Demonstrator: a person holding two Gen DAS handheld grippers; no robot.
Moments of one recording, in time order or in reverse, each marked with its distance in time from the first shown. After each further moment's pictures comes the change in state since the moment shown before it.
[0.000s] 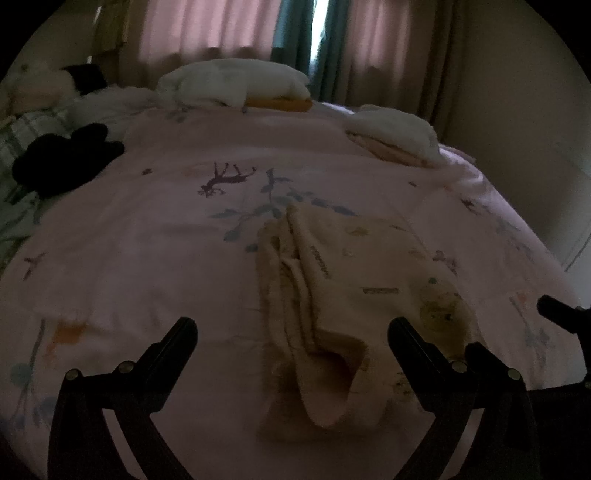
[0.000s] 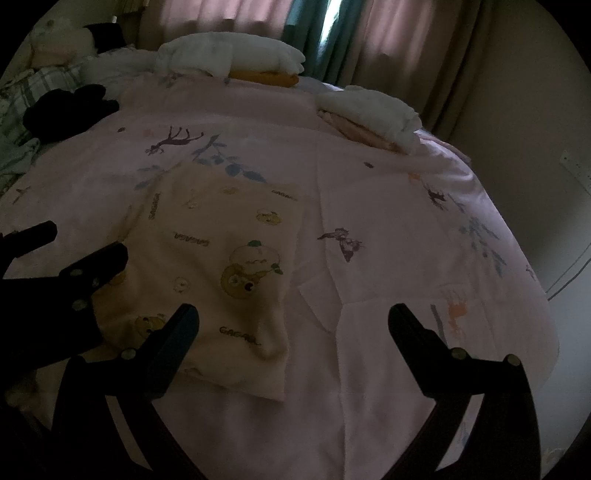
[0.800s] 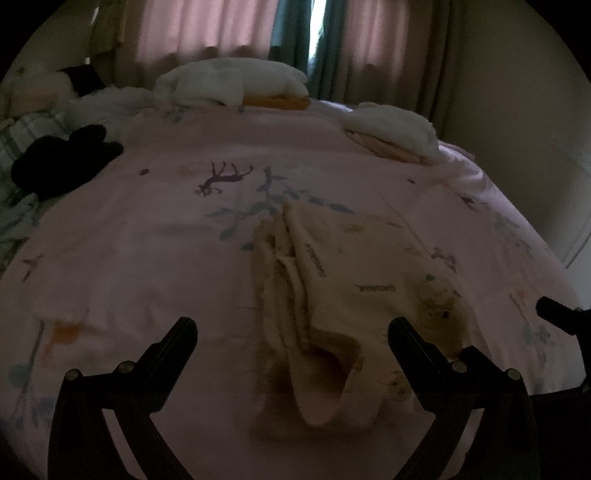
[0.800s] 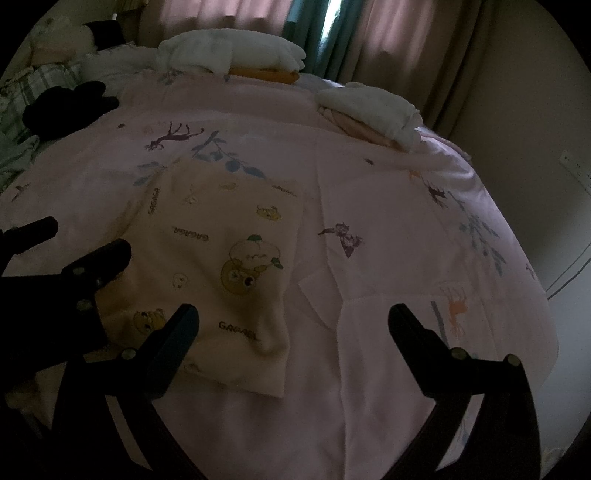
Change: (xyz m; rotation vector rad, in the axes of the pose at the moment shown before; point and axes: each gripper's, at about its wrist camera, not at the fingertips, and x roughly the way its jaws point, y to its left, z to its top) left arm 0.002 -0.006 -0.001 0.001 0.010 -0.007; right arm 0.002 0.002 -0.003 -0.003 0.012 -0.005
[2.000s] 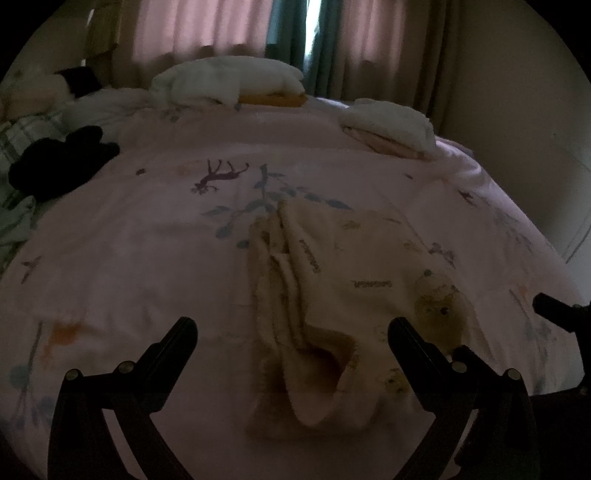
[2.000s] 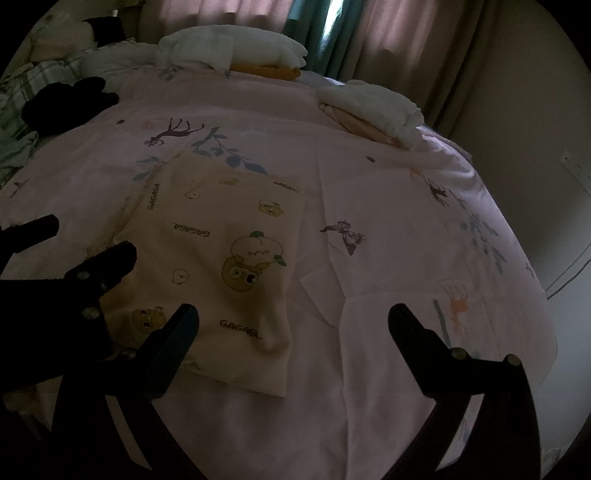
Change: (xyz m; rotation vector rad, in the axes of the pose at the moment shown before) left arm -0.001 -0.012 0.001 0.011 0.007 0.010; right arm 0.005 -0.002 0.001 -0.010 0.008 0.002
